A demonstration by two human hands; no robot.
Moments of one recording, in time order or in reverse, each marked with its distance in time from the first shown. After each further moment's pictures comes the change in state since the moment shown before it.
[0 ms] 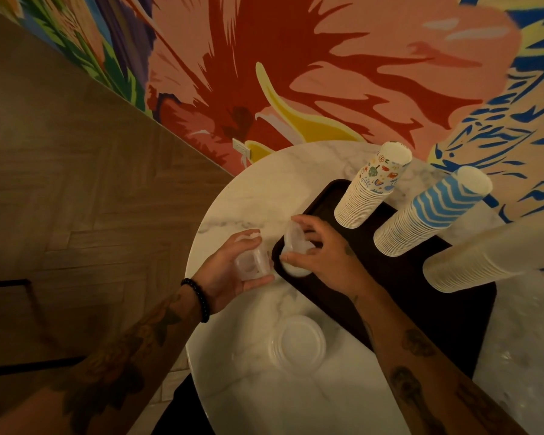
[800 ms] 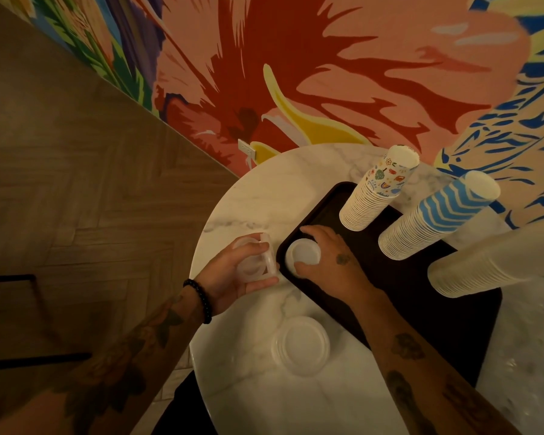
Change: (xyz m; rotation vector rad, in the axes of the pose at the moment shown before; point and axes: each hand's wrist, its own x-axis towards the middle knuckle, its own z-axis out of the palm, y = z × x) left_hand -0.006 -0.001 -0.002 0.029 -0.010 0.000; right_hand 0.001 0.015 0.004 -0.484 0.038 -0.034
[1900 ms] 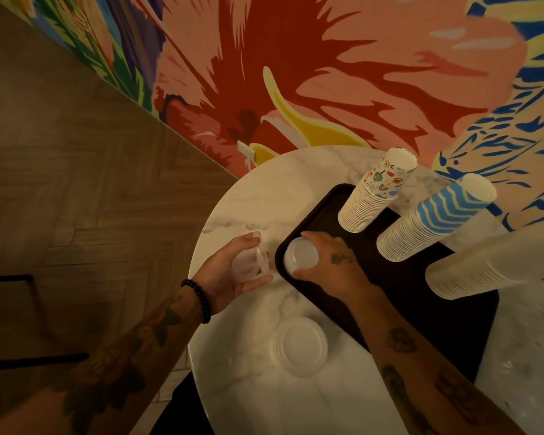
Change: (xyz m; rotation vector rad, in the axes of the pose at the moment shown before) left_hand -0.001 0.001 0.000 -0.064 0.072 -0.001; right_hand 0.006 0.005 0.000 -0.201 -0.073 0.050
